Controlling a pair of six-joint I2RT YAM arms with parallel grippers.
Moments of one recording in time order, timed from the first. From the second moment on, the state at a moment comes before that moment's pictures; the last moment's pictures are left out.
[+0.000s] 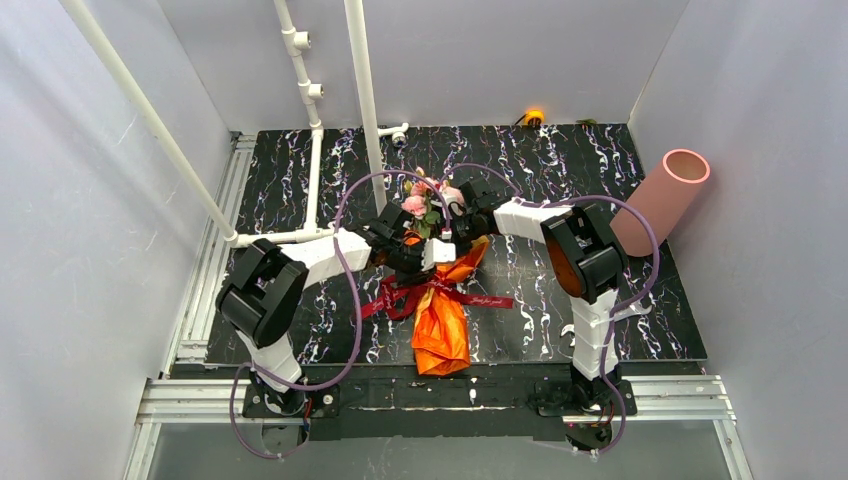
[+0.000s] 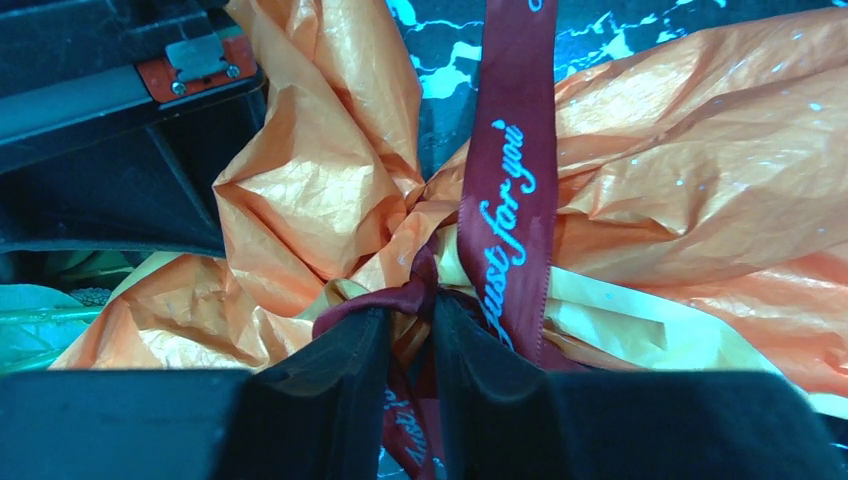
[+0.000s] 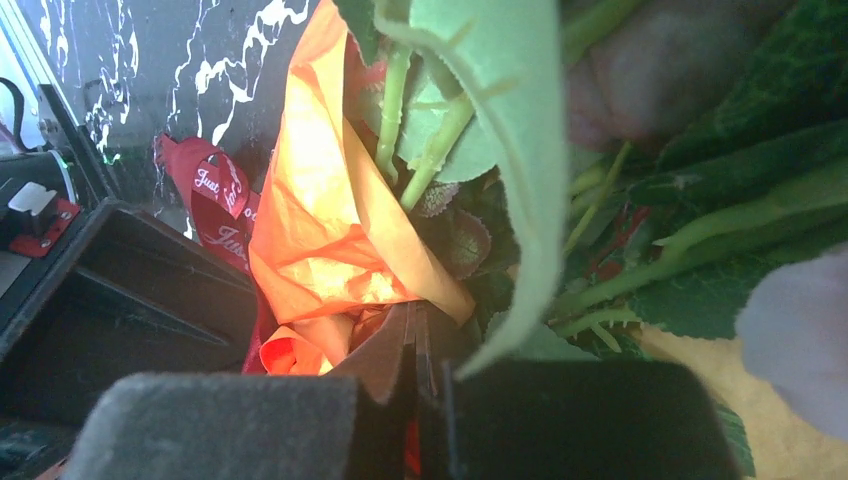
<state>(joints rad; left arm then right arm) -0.65 1.72 1.01 -0.31 0.58 0.81 0.54 2.06 1.30 -0.29 -0.72 0.10</state>
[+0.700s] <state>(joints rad) -0.63 1.52 1.02 -0.21 0.50 0.48 0.55 2.06 1.31 -0.33 -0.69 0.08</state>
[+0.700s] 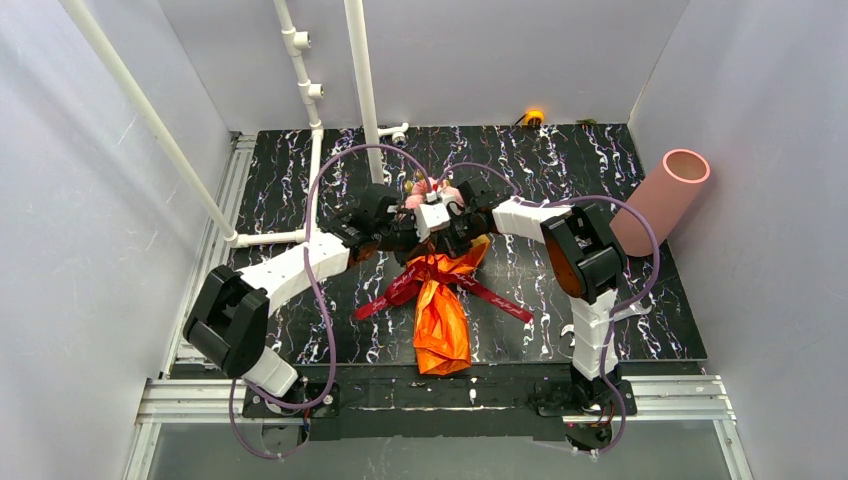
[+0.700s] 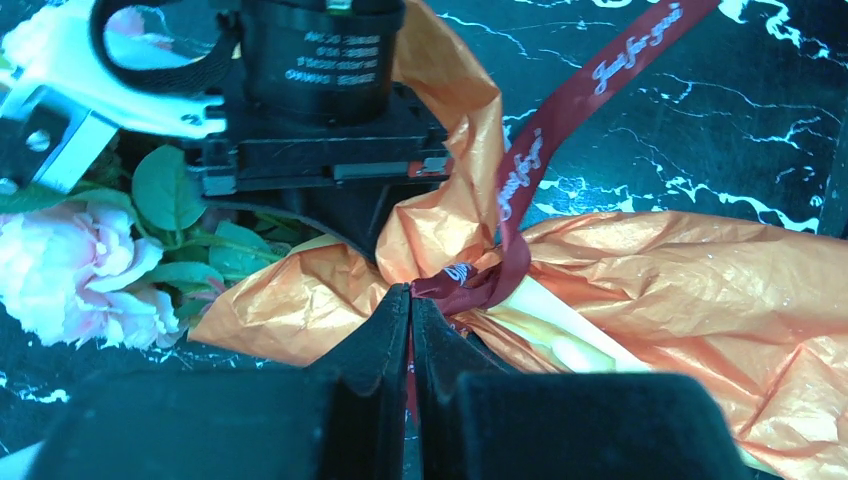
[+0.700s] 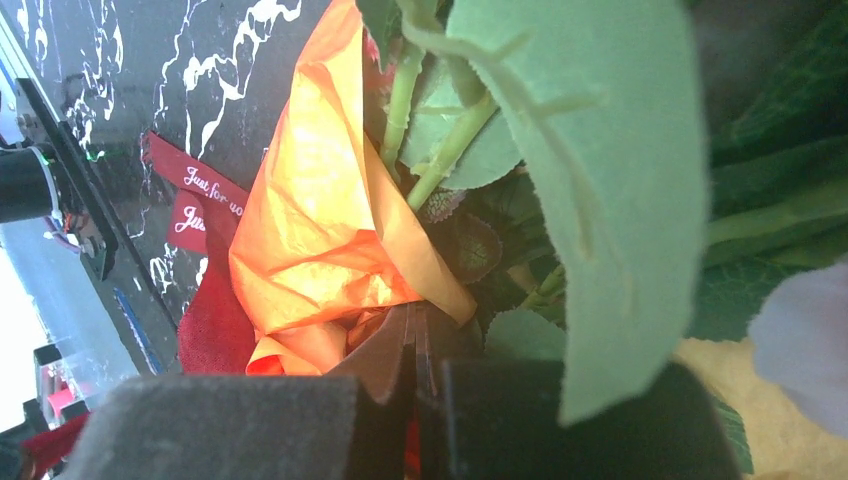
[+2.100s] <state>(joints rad) -0.59 1.53 0.98 -0.28 0.56 0.94 0.55 2.06 1.32 -0.34 -0.69 0.05</state>
